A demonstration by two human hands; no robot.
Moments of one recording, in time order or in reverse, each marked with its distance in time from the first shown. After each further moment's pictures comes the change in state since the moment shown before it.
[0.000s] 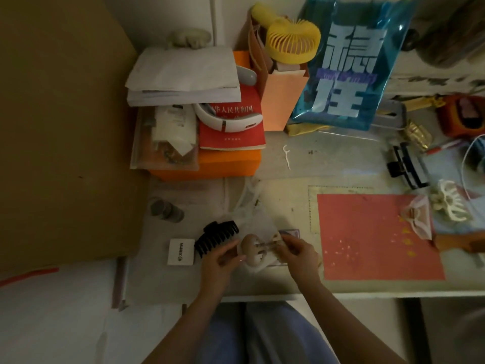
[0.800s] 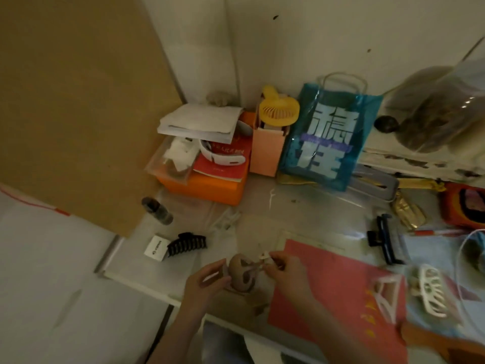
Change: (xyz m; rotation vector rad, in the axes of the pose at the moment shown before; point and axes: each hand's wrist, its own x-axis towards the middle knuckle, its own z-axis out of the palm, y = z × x) left_hand -0.083 0.055 0.127 -0.217 0.323 -0.003; right_hand 0.038 -0.039 -0.145 -0.246 -0.386 -0.301
